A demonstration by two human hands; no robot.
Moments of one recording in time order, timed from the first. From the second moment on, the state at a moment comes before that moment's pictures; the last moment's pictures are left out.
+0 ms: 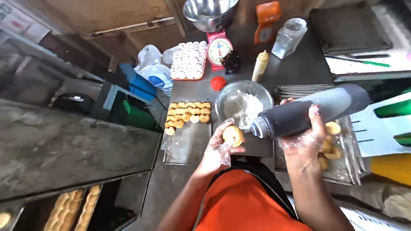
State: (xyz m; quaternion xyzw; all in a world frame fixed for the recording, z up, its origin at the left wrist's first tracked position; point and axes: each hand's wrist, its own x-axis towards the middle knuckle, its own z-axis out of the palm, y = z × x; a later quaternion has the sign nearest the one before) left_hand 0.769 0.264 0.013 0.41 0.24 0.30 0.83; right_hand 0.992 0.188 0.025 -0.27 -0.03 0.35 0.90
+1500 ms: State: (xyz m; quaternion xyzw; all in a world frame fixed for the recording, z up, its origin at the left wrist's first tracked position) left_hand 0.715 0.286 0.012 0.68 0.21 0.33 0.62; right_hand 0.947 0.228 0.042 -0.31 -0.32 0.40 0.80
